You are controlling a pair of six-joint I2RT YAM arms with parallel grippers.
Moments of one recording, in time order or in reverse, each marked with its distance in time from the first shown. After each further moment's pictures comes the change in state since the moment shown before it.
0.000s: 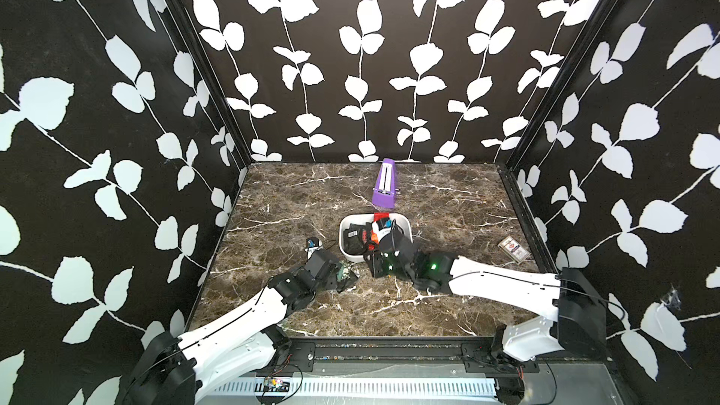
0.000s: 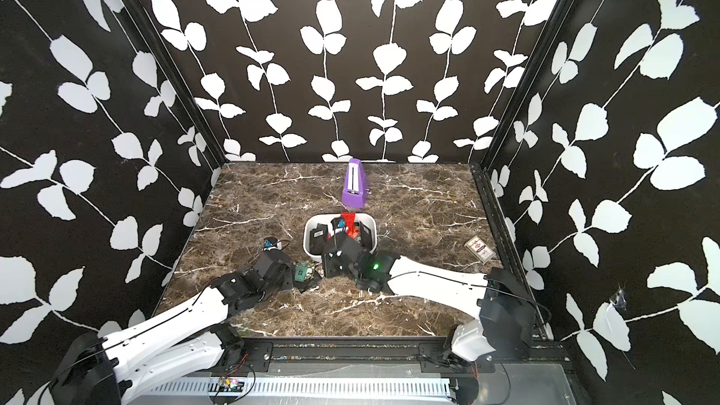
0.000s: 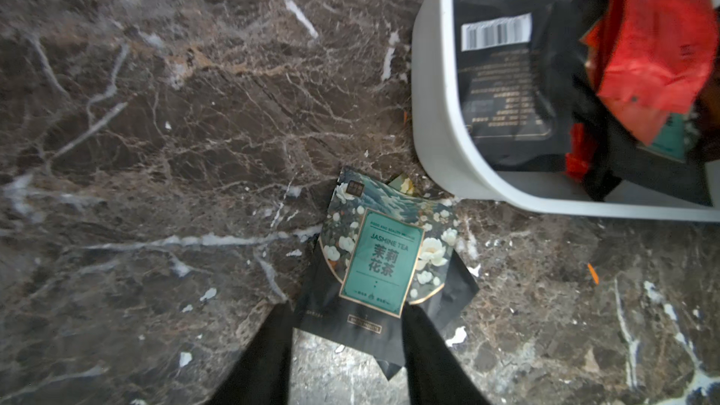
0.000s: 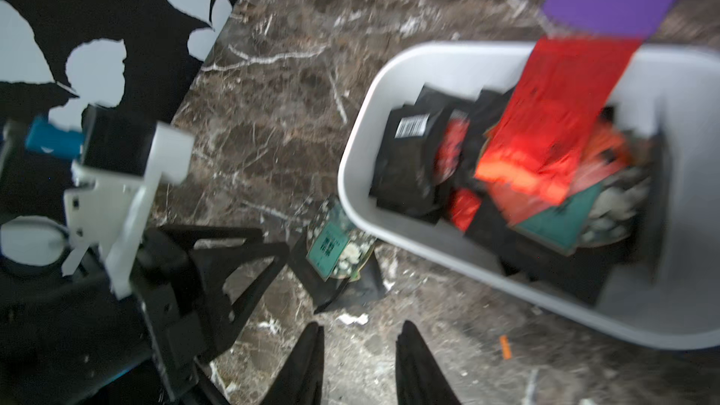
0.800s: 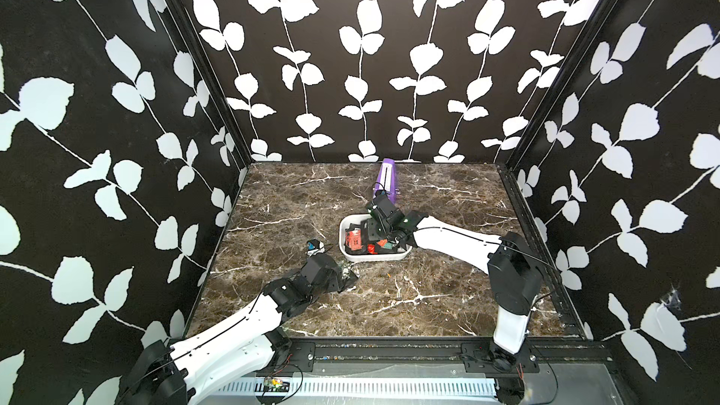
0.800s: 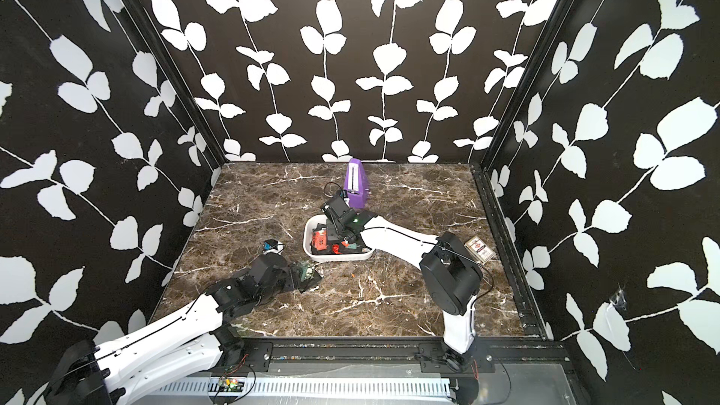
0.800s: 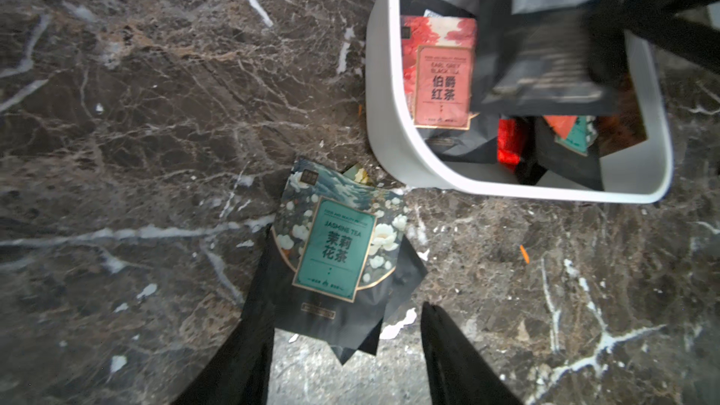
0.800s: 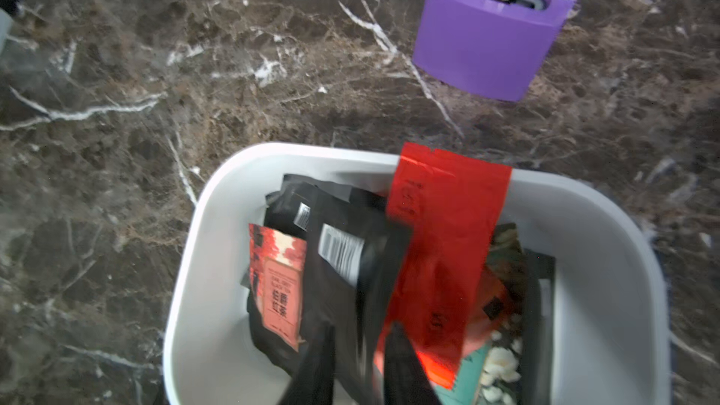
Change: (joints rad) left arm -0.047 -0.101 -0.048 0.039 0.044 -0.046; right arm -0.253 0.380 0.435 -0.274 0.043 -0.122
